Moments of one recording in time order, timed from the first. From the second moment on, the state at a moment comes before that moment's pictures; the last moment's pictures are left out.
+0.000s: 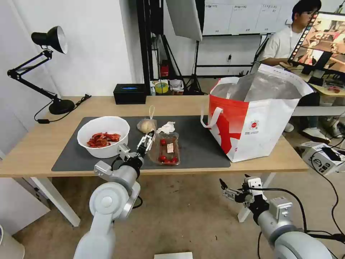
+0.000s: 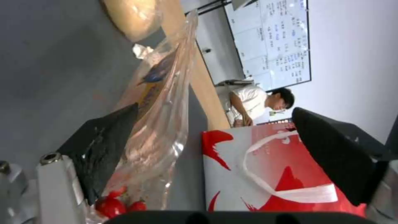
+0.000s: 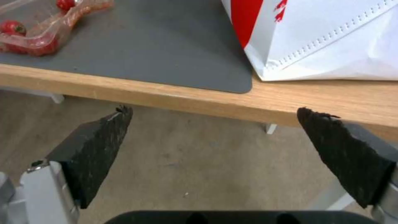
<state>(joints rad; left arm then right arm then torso) 1.17 -1.48 -0.38 -2.13 -1.39 0.28 -0.54 -1.67 1.16 0.56 2.35 0.34 -0.52 0.09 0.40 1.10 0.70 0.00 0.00</state>
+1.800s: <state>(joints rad) 0.96 -0.94 -0.06 -1.88 -0.63 0.16 0.10 -1.59 1.14 0.57 2.36 0.72 -0.51 0.13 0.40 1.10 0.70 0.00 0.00</state>
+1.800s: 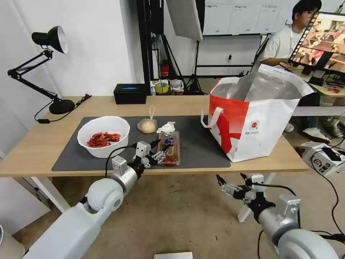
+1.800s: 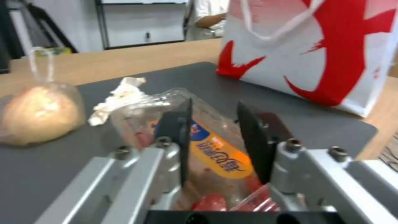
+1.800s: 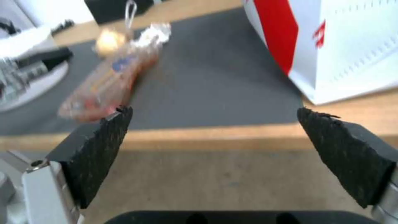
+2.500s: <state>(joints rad) 0.93 -0.92 -0.02 -1.82 -0.62 0.10 0.25 -1.41 1.09 0.50 2.27 1.04 -0.49 0.22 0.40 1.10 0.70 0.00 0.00</state>
